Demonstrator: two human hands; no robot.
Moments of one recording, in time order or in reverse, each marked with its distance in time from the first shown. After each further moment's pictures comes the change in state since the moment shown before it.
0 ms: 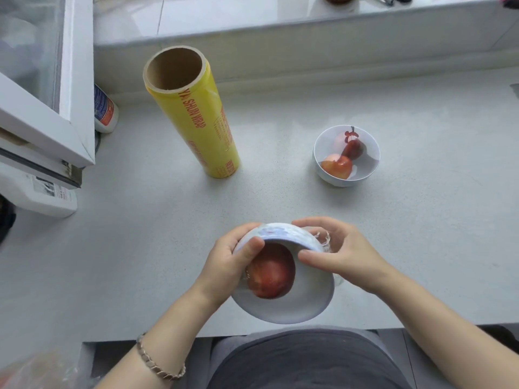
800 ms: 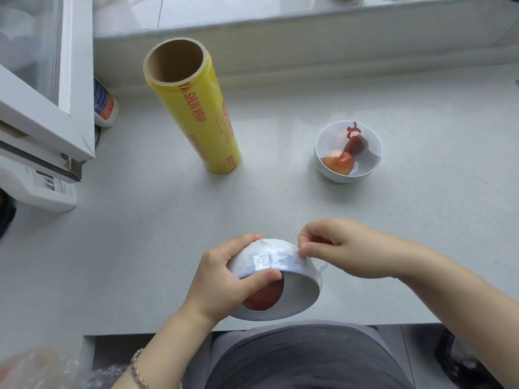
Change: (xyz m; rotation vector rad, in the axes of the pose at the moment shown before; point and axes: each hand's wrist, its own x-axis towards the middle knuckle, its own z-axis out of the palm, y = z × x) left_hand -0.025 -0.004 0.000 0.345 0.161 0.067; right_hand 0.002 -0.047 0.001 -0.722 -0.309 0.175
